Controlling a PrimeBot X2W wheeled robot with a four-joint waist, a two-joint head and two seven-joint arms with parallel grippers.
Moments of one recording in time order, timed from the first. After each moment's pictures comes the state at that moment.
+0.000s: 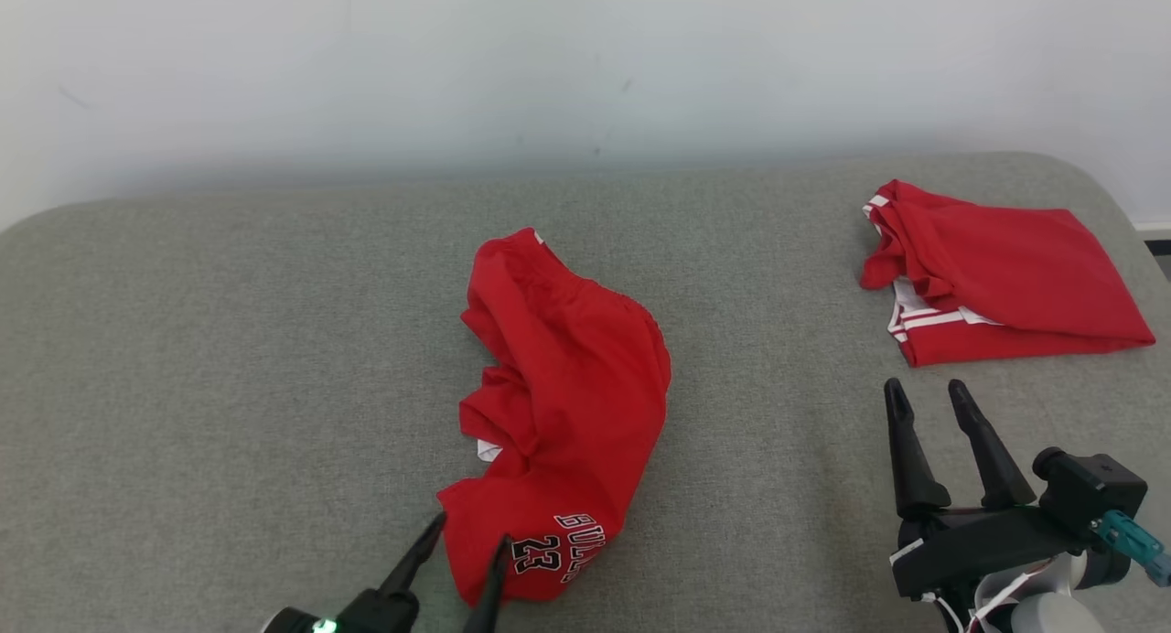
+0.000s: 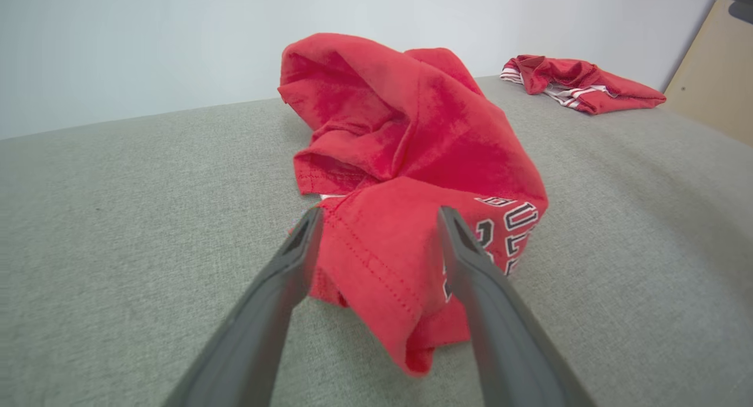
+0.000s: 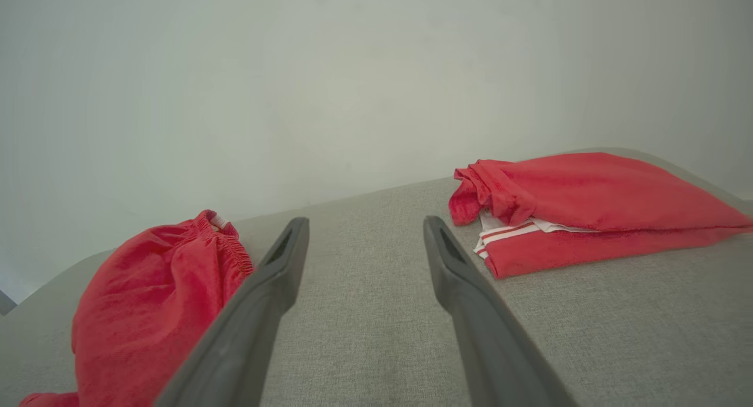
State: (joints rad) left arm -0.17 0.07 -0.33 0.26 -0.06 -0.02 -0.26; right arm -0.16 -0.20 0.21 0.12 0.39 0.13 -0.18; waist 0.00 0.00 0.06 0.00
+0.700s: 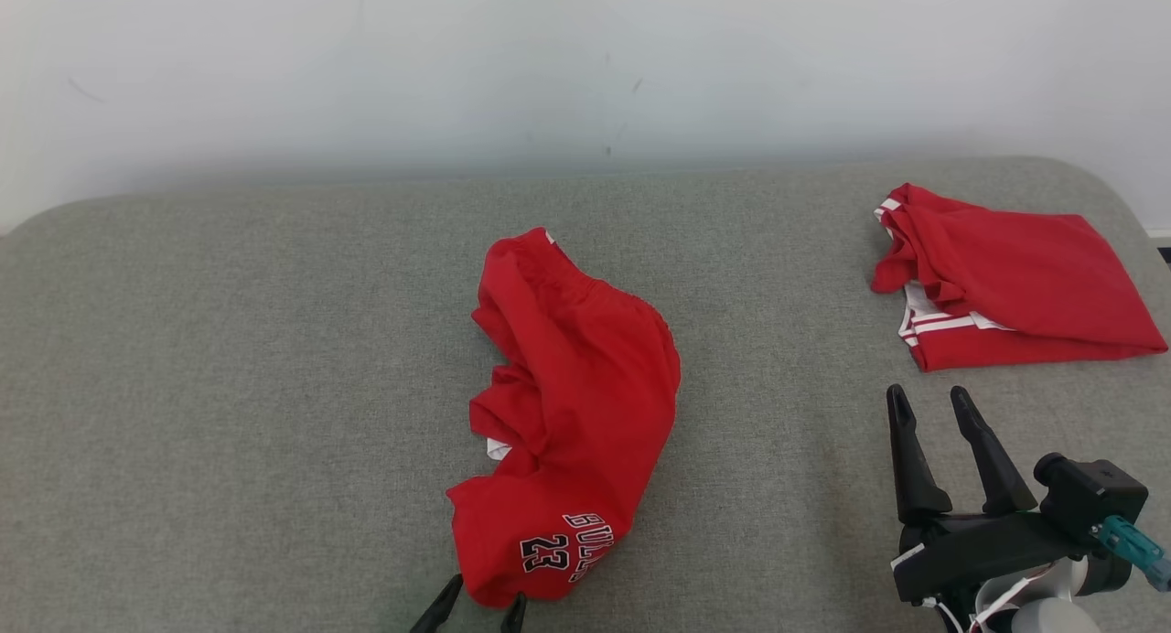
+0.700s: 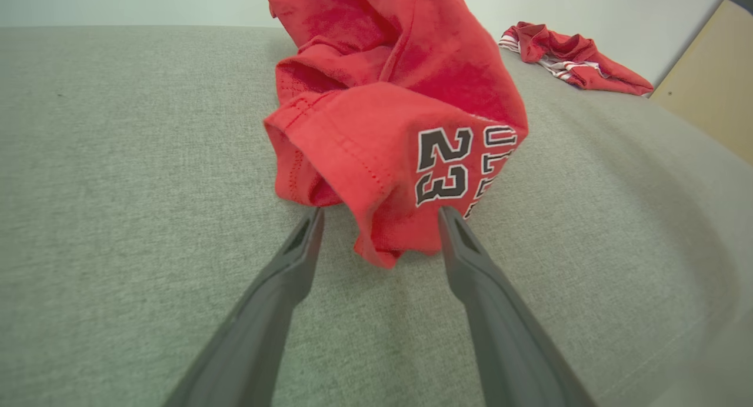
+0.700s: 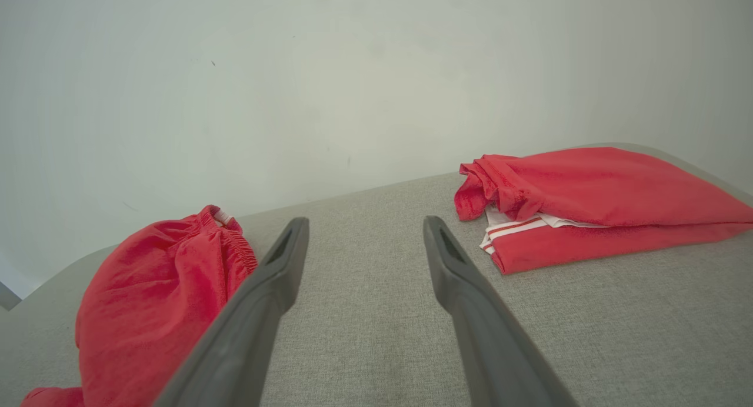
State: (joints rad) left arm -0.09 0.06 -0.35 0.29 -0.13 -0.04 -0.26; right arm -0.15 -0.19 0.20 0.13 0.39 0.13 -0.18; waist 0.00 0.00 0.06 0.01
